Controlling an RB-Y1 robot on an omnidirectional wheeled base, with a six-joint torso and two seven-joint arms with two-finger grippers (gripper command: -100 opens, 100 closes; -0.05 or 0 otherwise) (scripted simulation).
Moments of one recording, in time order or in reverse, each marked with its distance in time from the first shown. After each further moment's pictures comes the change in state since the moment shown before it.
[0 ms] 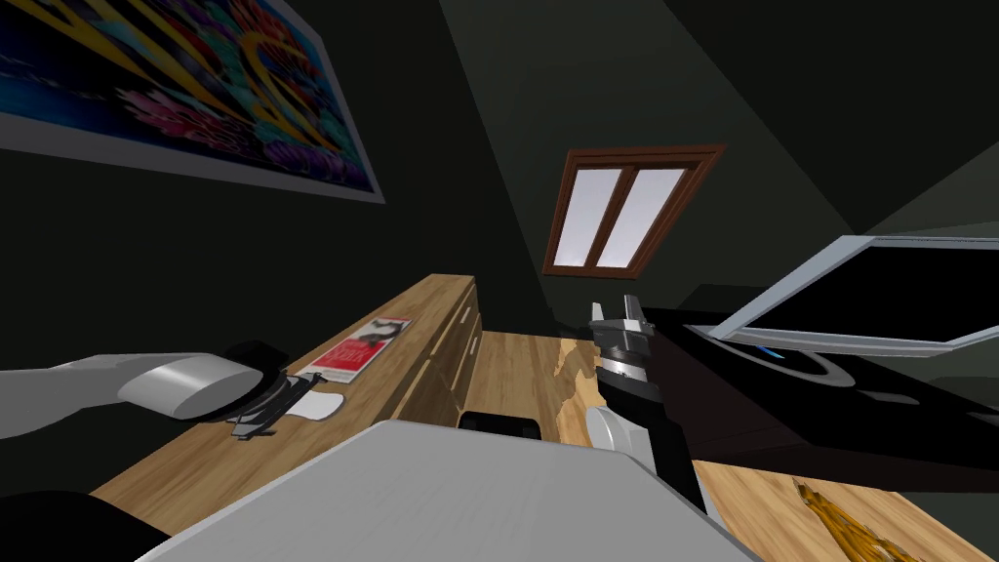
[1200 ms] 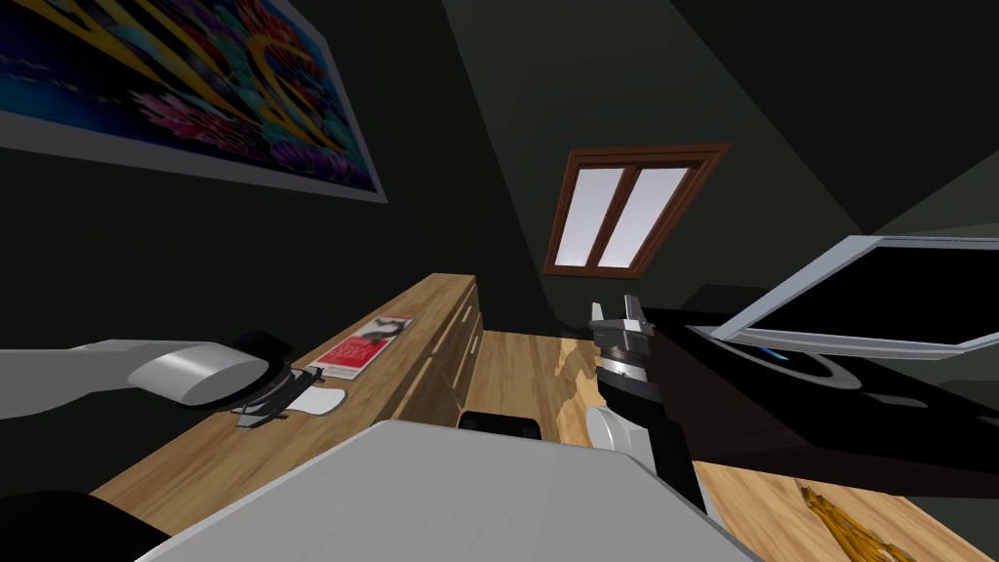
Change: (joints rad) left arm 0.002 0.082 0.001 -0.041 0.066 -0.003 0.002; right arm 0.000 0.000 0.000 0.000 0.000 0.000 0.000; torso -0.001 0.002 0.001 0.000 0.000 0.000
